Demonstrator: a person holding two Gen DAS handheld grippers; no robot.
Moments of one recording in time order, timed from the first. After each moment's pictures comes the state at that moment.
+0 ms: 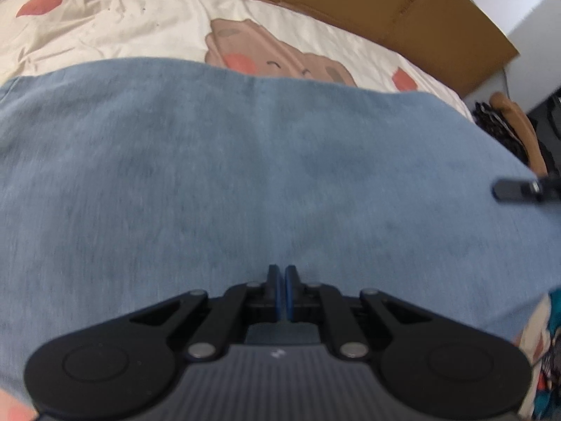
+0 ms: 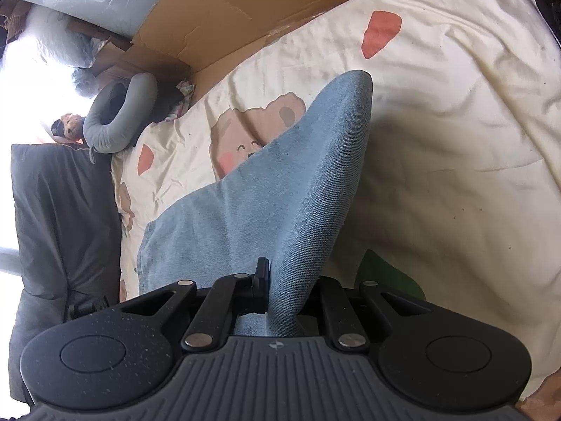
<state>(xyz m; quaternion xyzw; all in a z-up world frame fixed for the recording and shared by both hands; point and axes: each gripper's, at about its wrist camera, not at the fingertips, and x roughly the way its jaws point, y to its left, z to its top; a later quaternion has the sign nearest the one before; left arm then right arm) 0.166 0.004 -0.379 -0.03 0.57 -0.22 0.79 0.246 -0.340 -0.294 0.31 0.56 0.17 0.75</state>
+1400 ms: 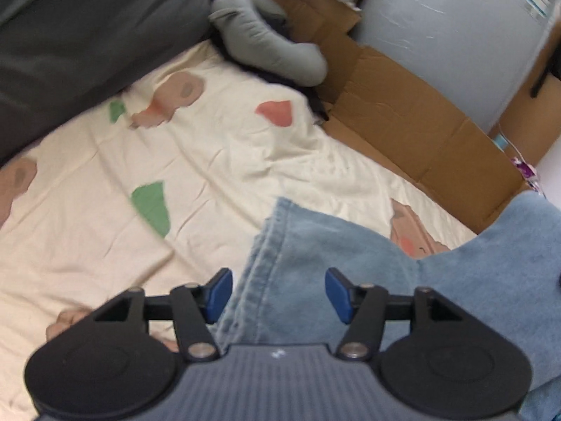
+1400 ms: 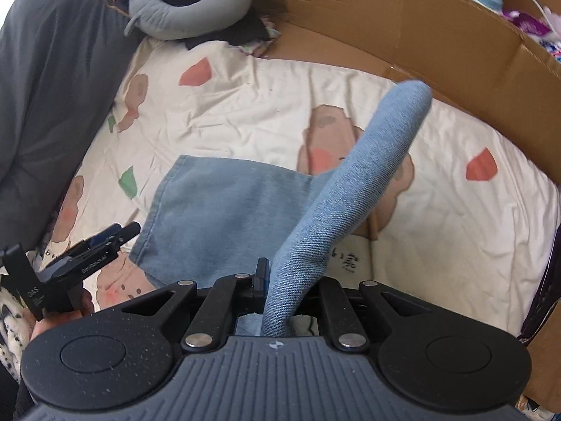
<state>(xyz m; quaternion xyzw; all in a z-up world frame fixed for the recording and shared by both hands) 0.150 0.194 -0.301 -0.17 0.42 -0.02 0.89 0.271 -0.117 -0.132 -0.02 0.61 0.19 0.77</state>
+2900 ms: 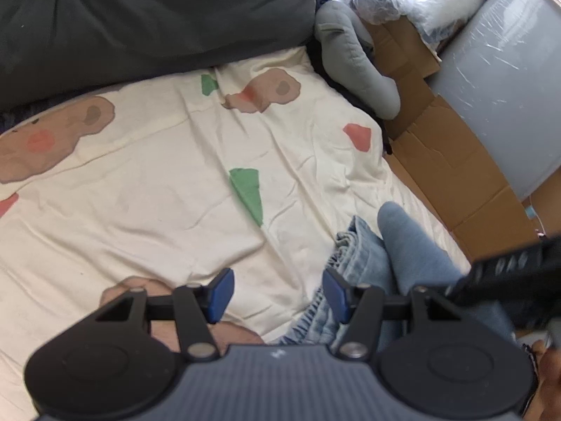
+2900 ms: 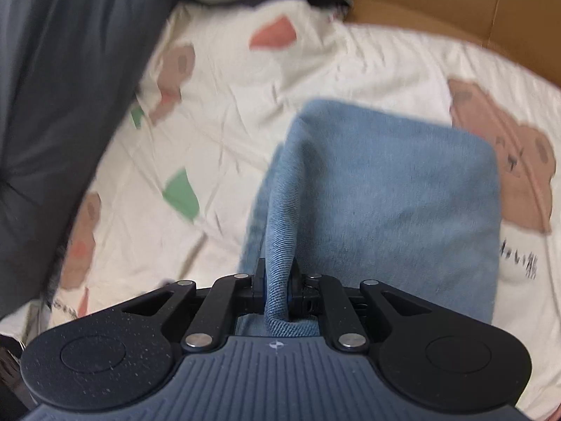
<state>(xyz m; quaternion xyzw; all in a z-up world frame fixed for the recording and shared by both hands) 0.116 0.278 -0.321 -0.27 0.40 0.05 0.87 0.244 0.080 -0.260 0.03 0.61 0.17 0.78</state>
